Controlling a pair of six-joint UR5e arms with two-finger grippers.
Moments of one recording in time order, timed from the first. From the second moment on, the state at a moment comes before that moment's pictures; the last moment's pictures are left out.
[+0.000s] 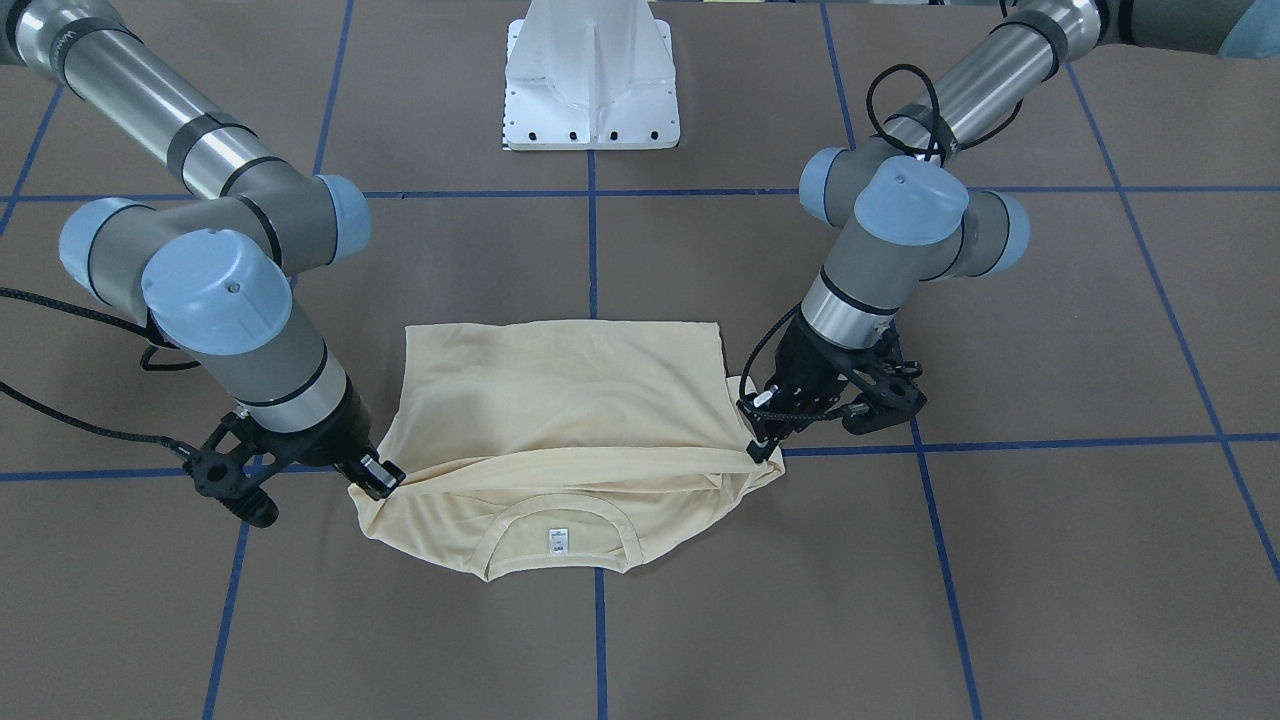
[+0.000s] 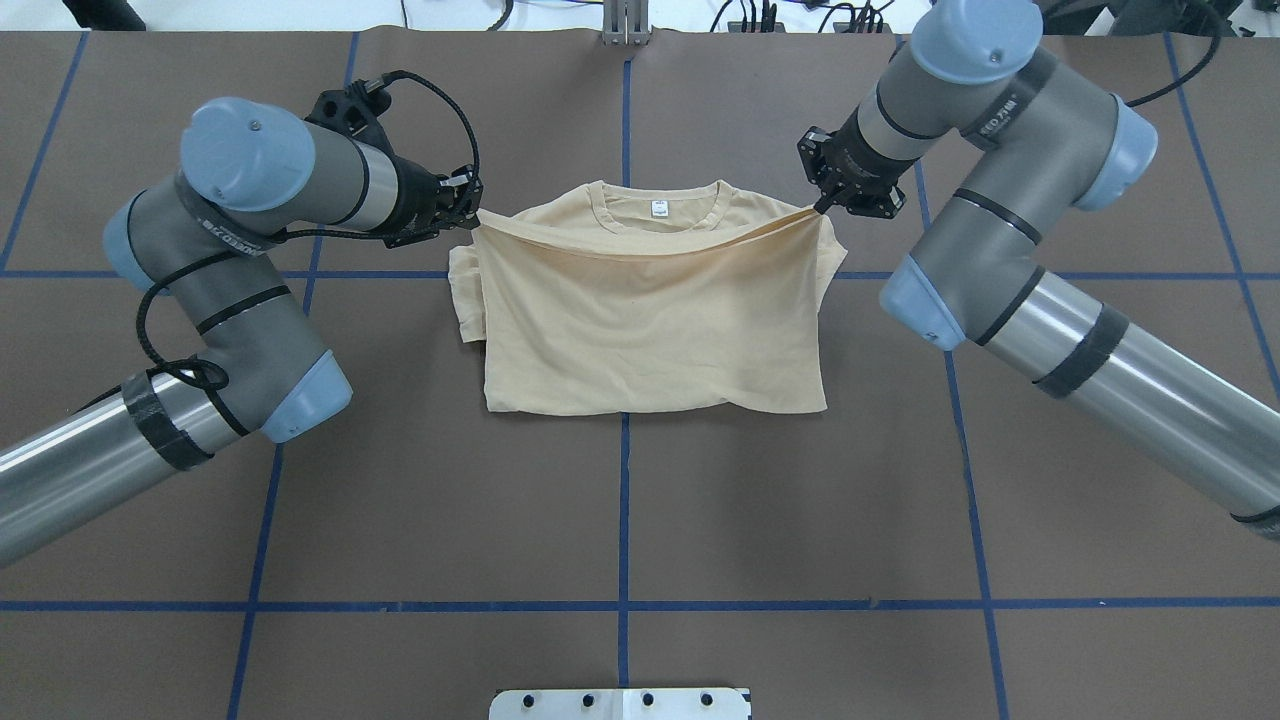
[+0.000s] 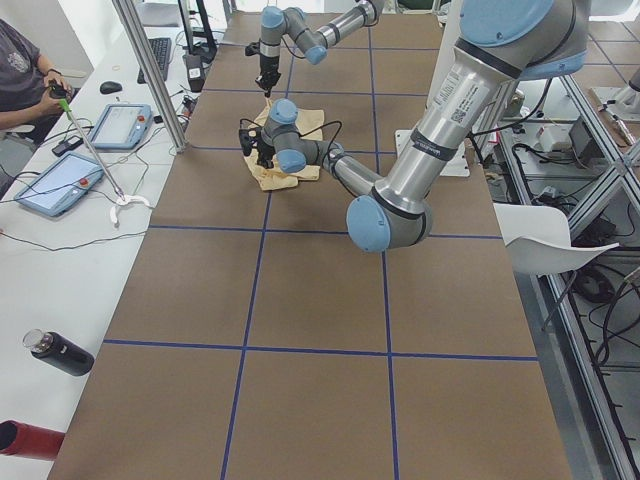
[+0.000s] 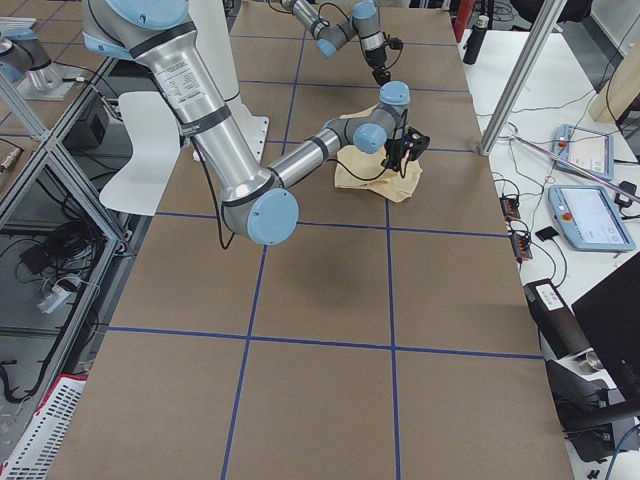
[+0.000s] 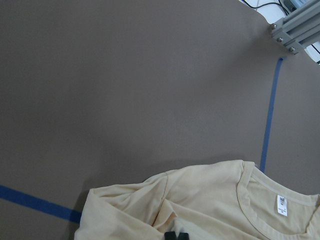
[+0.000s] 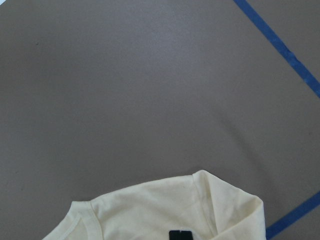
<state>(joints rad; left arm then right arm) -0.76 -2.20 -1.35 -2.30 -1.84 -1.58 0.87 -0.85 1.31 -1.31 2.01 1.59</state>
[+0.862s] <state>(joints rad) -0.77 -2.28 -1.14 -2.43 -1.81 -1.58 0.86 -0.77 1.15 -1.30 1.93 1.50</state>
